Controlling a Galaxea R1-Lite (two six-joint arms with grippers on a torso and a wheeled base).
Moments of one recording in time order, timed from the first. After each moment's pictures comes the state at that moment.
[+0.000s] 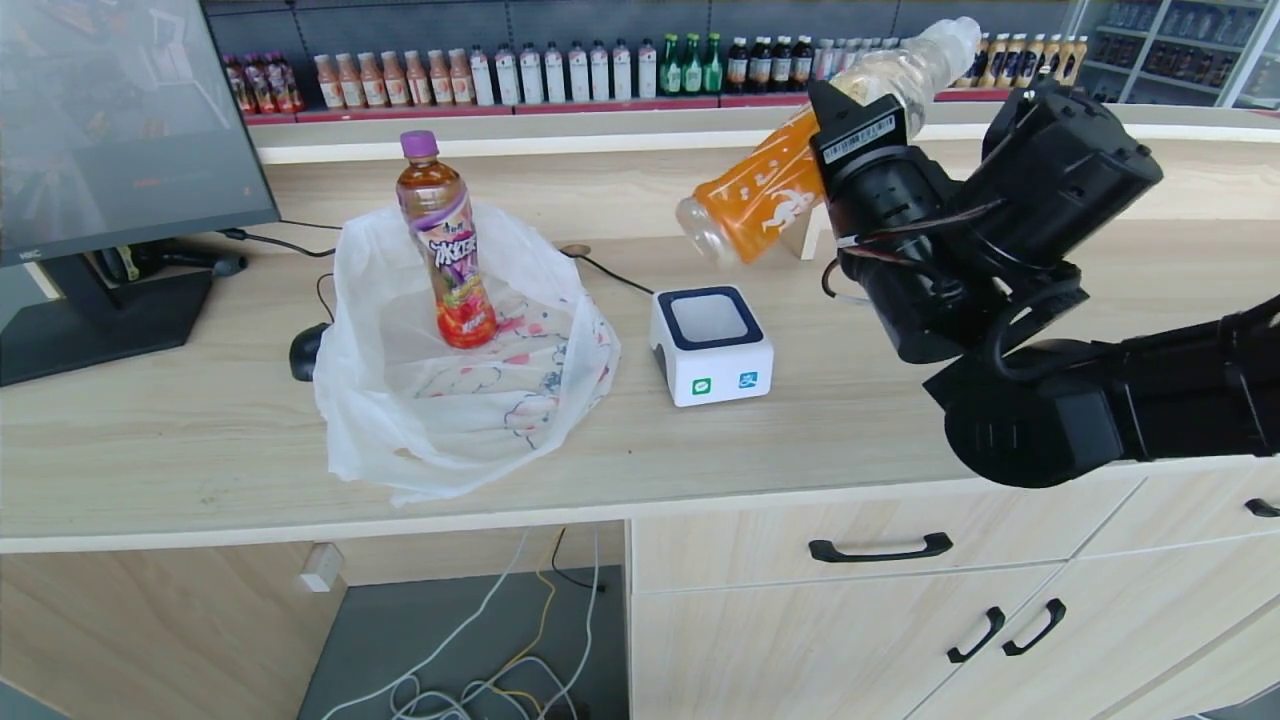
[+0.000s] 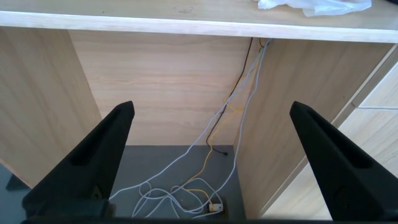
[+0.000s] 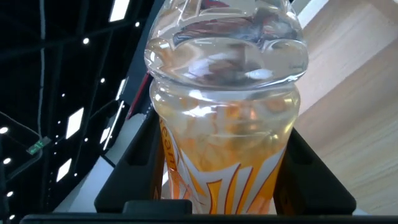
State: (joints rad) left arm 0.00 0.00 0.00 0.00 0.00 0.00; right arm 0.59 1.94 -1.31 -1.19 -0.39 0.73
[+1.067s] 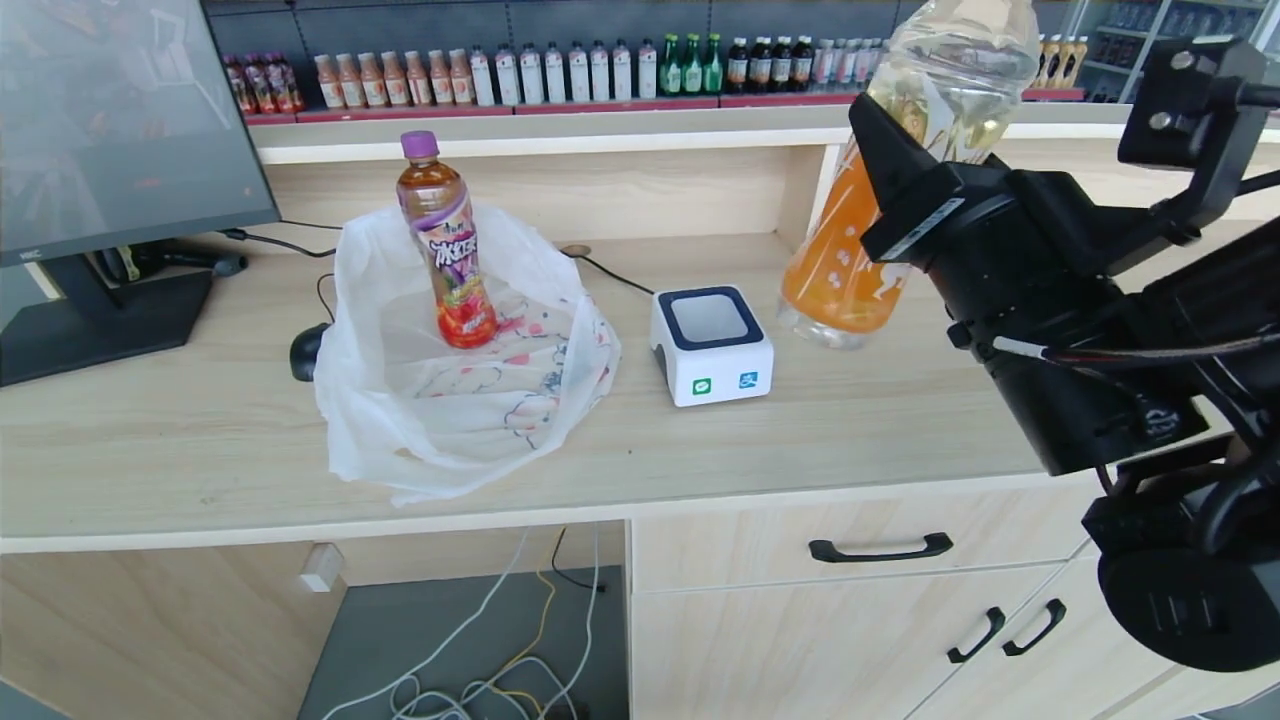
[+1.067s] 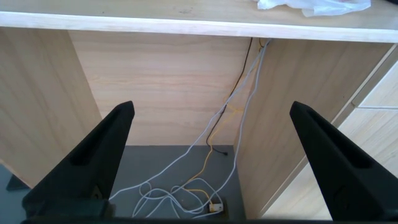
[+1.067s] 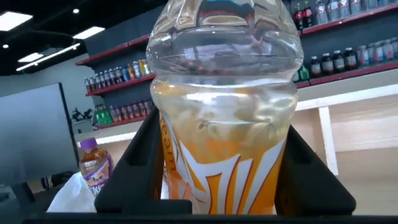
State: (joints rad) left arm 0.00 0.00 0.00 0.00 0.00 0.01; right arm 0.64 1.73 -0.85 -1.56 -0.23 -0.05
